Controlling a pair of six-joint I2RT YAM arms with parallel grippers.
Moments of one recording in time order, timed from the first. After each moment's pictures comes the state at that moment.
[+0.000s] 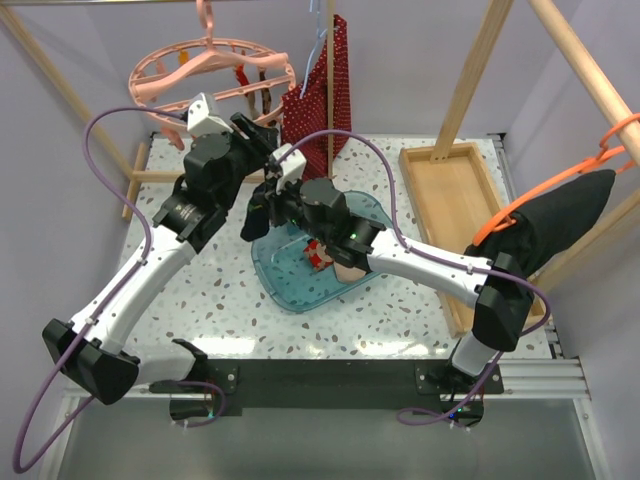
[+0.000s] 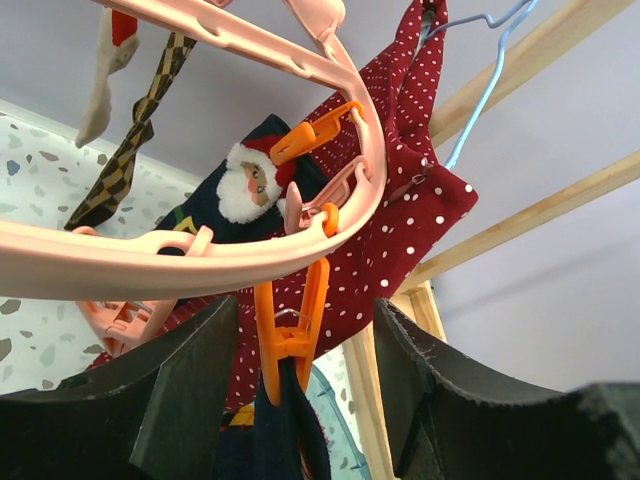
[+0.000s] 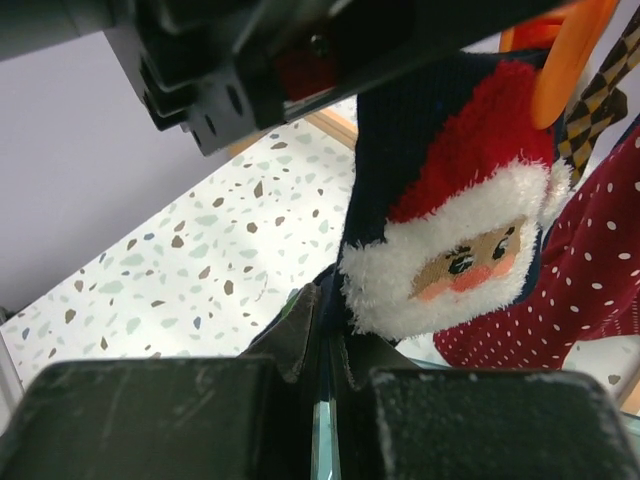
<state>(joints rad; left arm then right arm) -0.52 1.25 1.32 -0.16 -0.37 -0.72 1.00 1.66 1.40 0.18 0.19 0.16</state>
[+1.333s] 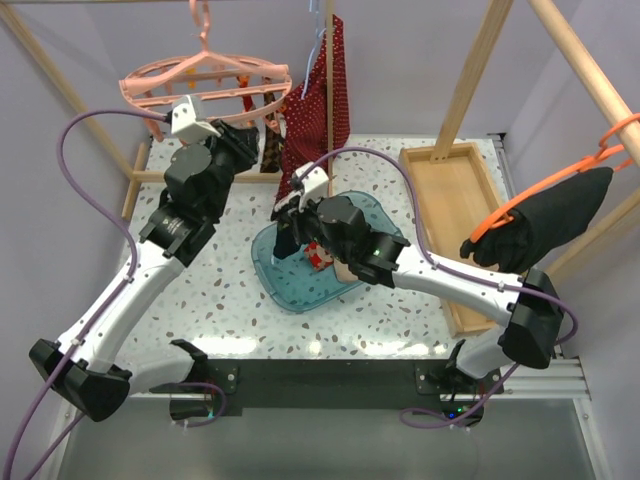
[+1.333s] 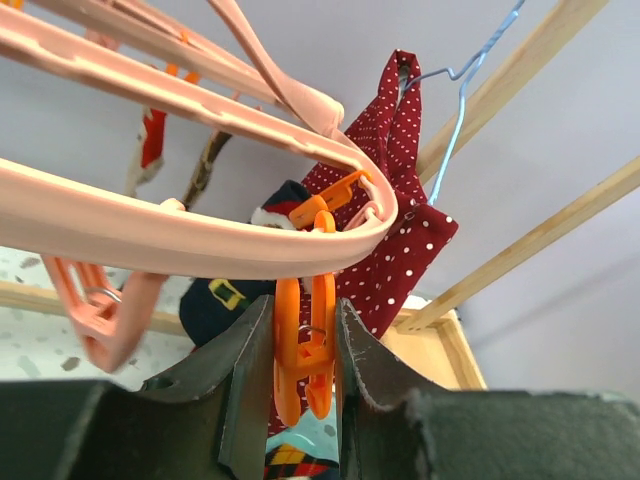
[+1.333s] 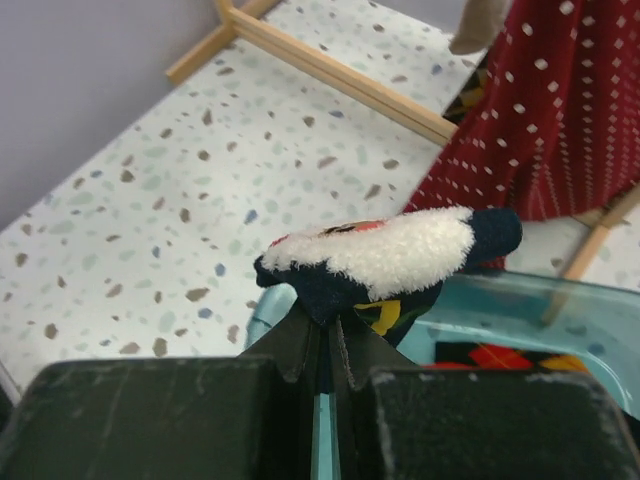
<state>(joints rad) -0.52 1.16 1.27 -0.07 -0.42 -0.57 1.03 1.49 1.22 0.07 0.29 0.19</state>
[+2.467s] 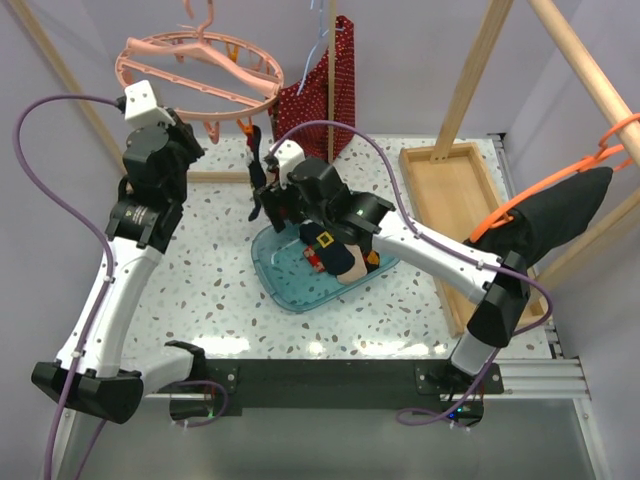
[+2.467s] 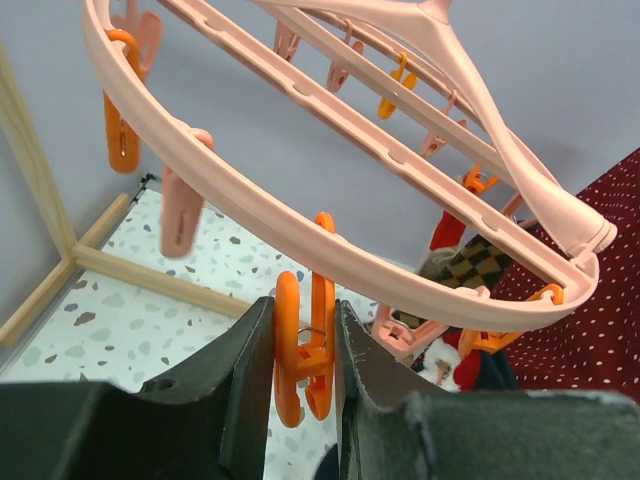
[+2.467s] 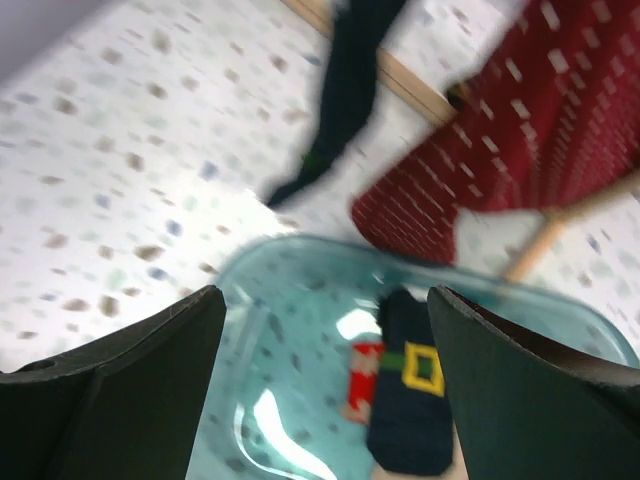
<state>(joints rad) -0.25 1.15 1.37 -0.28 -0.46 -0.30 0.95 1.70 1.63 -0.43 0.26 0.08</state>
